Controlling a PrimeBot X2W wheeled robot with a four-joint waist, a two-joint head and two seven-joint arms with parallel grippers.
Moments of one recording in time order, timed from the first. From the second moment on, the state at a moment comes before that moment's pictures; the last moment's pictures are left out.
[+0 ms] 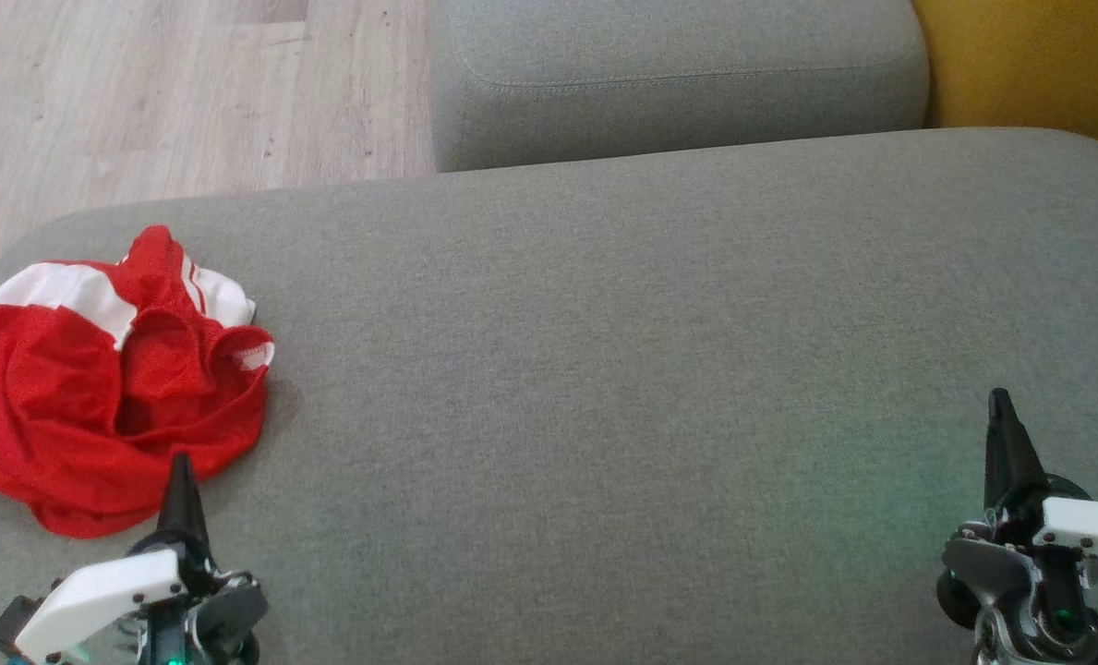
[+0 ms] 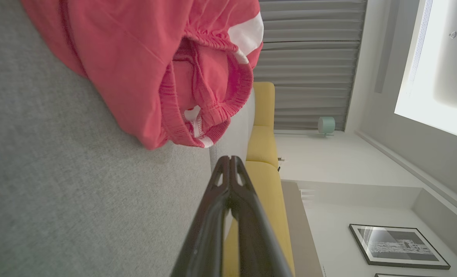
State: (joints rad) left arm -0.06 0.05 0.08 0.27 -1.62 -0.12 0.11; right arm -0.06 -0.05 -0.13 0.28 1.60 0.12 0.11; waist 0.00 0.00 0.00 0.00
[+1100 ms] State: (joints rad) left arm -0.06 0.05 0.08 0.27 -1.62 -0.12 0.11; right arm -0.06 -0.05 -0.13 0.28 1.60 0.12 0.11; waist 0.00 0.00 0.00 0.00
